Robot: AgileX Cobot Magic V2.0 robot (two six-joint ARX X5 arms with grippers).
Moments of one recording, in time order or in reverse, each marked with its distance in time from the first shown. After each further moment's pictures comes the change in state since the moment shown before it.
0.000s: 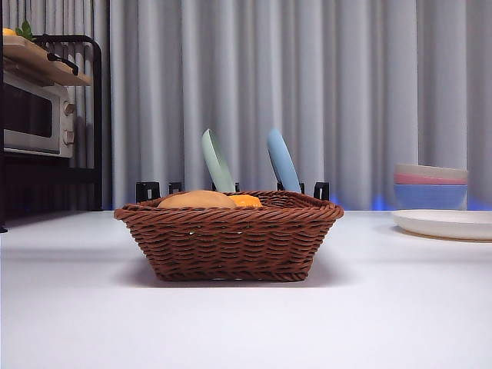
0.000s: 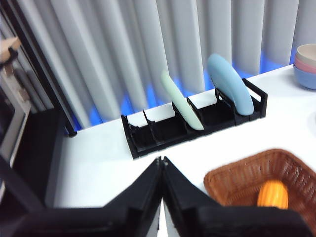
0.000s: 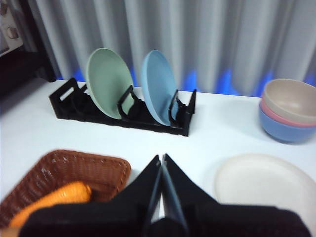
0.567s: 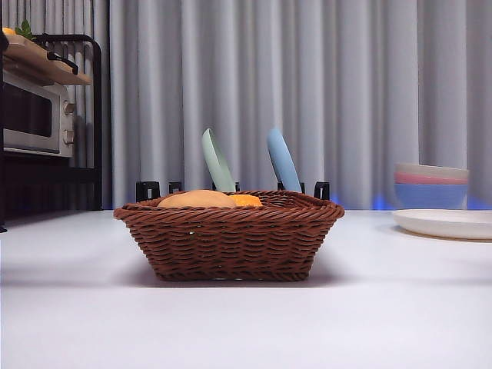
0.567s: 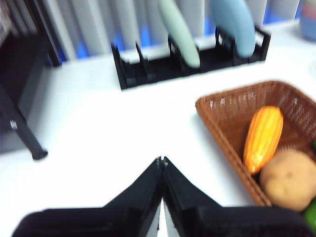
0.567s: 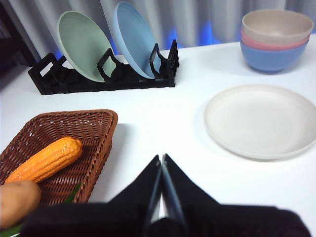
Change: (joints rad) left arm 0.000 -0.249 -0.426 0.047 0.000 -0.121; right arm 0.000 -0.280 -0.332 -0.012 0.047 0.171
